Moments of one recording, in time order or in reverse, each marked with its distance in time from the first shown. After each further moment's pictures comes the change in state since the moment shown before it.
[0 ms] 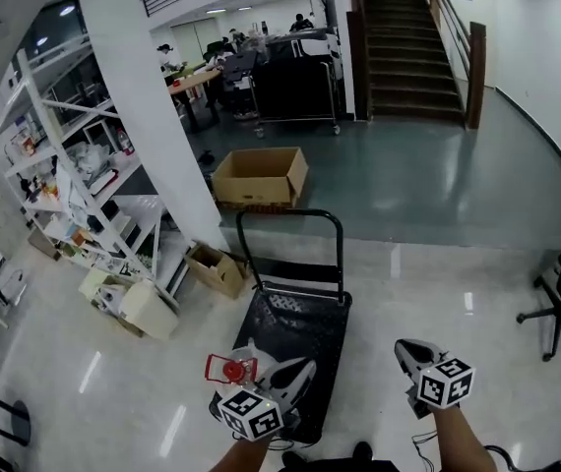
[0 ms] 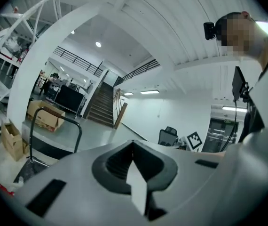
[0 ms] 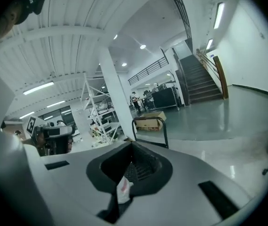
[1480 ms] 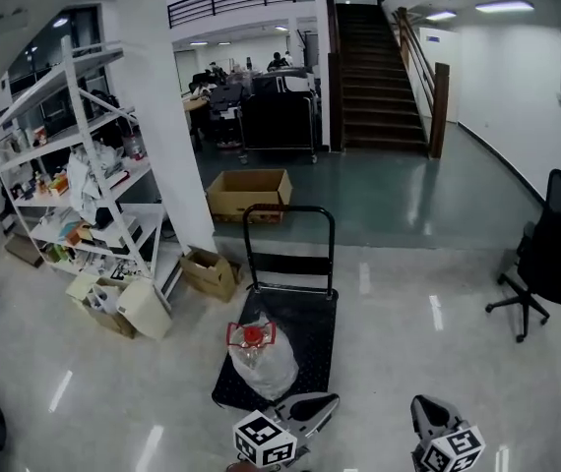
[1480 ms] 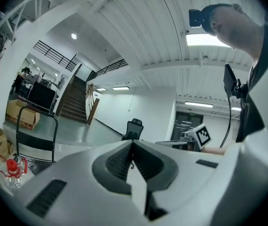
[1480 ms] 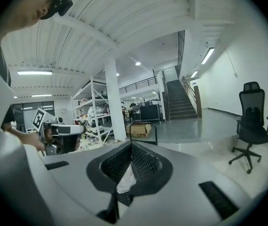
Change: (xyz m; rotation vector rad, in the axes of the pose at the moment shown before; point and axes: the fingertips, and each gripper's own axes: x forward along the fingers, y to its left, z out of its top) left arm -0.304 -0.198 -0.095 0.125 0.066 -0.339; right arm -0.280 0.320 -0.161 -0.098 -0.158 -0.298
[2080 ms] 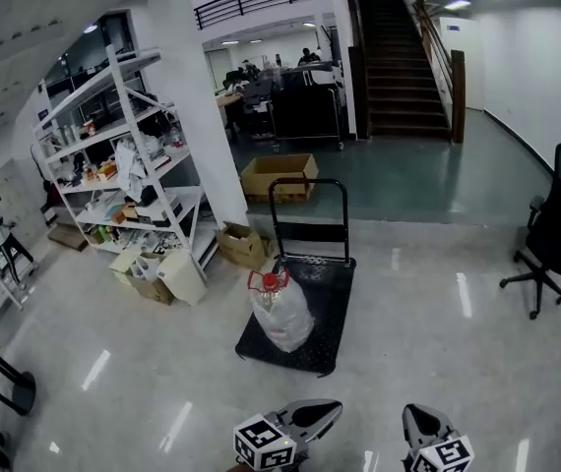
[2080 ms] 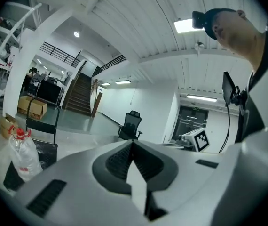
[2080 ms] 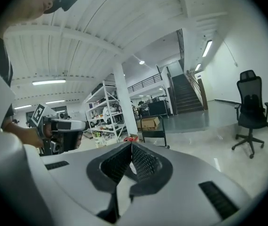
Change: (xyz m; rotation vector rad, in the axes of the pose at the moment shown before) left arm -0.051 -0.286 -0.101 -0.033 0.072 0.096; right arm -0.259 0.035 -0.111 0.046 0.023 0.131
